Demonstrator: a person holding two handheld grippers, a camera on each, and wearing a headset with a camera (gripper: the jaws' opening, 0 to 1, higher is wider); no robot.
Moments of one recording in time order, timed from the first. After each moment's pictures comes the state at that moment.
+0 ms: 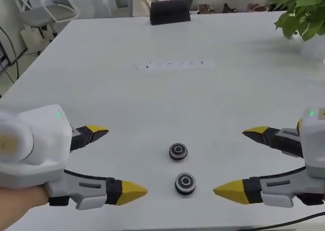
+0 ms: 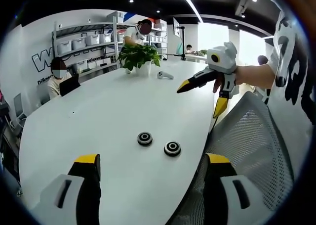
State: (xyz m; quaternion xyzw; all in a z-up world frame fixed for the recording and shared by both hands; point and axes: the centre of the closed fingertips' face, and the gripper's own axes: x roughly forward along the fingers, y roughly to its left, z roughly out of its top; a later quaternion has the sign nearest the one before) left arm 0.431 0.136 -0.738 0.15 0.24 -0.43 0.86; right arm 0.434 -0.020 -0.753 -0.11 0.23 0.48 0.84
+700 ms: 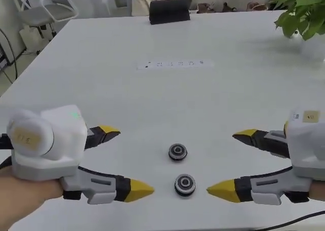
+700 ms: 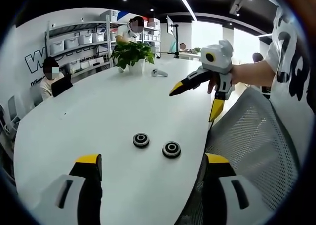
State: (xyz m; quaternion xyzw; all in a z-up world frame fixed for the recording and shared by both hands) left arm 0.443 0.120 -0.753 0.15 0.24 -0.46 0.84; right arm 0.442 -0.010 -0.768 -0.11 0.23 0.50 0.83
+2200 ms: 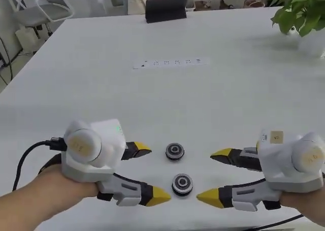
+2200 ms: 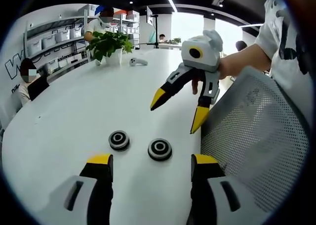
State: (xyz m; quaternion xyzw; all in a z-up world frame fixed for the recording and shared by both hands) left arm 0.444 0.074 -0.805 0.19 0.27 -0.53 0.78; right arm 0.439 0.006 -0.818 -0.13 0.23 0.54 0.80
